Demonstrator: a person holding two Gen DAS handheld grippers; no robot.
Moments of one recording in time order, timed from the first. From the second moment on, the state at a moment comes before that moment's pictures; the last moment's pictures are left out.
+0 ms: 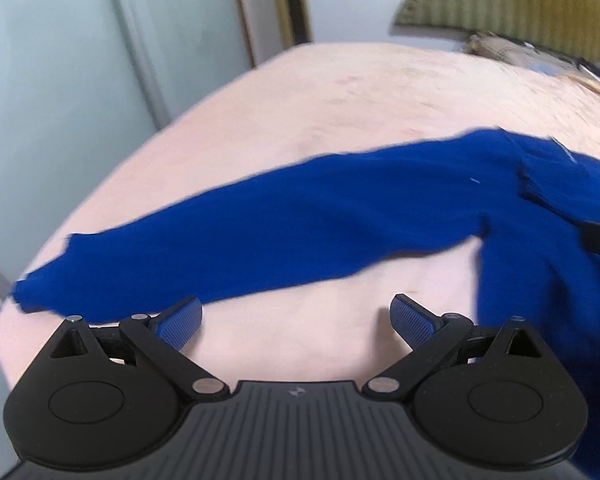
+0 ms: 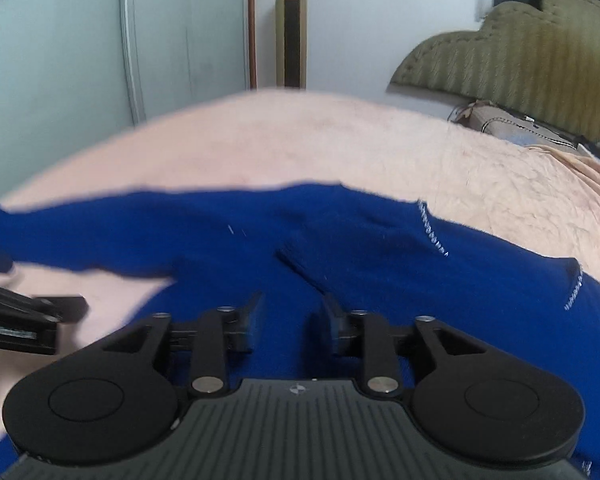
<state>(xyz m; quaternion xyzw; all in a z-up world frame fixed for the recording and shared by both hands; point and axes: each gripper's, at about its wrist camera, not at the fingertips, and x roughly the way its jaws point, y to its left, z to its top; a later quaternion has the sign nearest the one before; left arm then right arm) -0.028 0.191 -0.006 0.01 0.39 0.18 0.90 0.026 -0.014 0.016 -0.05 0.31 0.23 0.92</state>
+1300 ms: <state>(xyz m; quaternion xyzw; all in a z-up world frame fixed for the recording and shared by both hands) -0.017 0.316 0.066 -0.22 0.18 0.30 0.91 -0.059 -0.121 0.031 0.06 0.26 0.16 0.95</state>
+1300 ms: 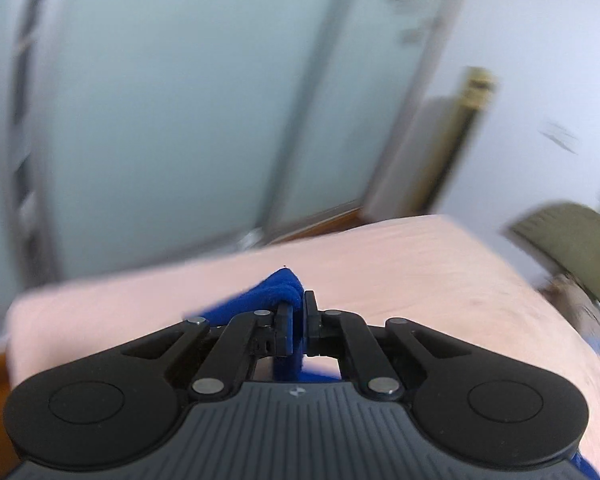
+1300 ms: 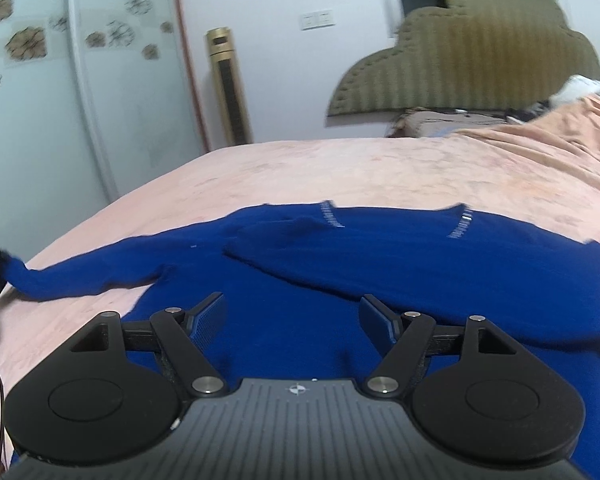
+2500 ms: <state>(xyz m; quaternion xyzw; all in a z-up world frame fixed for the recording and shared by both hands) 0.099 0.055 0.035 0.04 0.32 -0.08 0.94 -0.050 -0.267 0.023 0.19 0.26 0.02 0.95</state>
